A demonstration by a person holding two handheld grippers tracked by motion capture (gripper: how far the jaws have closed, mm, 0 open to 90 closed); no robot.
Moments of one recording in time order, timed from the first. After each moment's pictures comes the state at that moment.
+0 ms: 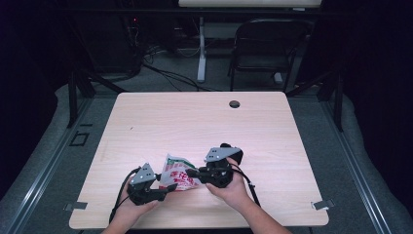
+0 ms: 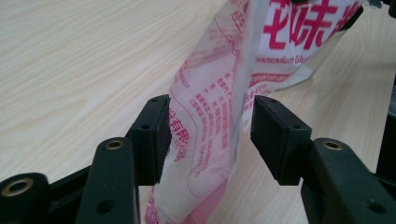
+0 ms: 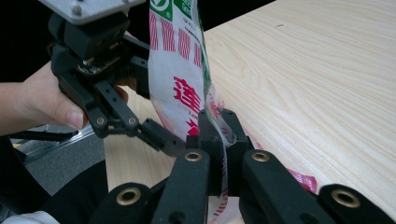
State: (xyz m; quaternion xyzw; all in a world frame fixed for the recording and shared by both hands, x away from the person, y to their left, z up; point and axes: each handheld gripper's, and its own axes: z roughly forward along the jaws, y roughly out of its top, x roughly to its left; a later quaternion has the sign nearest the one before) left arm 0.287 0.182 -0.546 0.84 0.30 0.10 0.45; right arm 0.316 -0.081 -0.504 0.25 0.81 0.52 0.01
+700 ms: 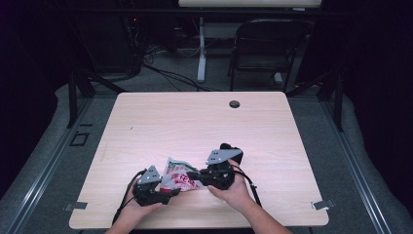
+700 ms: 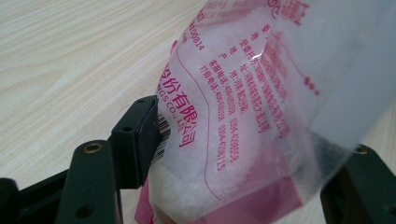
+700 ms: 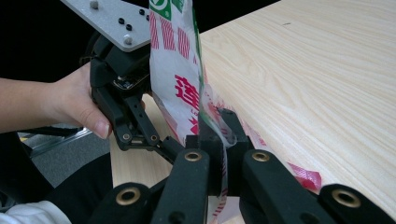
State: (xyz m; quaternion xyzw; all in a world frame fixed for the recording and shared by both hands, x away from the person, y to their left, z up) left arm 0.296 0.176 -0.571 0.84 0.31 0.08 0.44; right arm 0.313 -0.085 -0.508 0.24 0.82 0.53 0.01
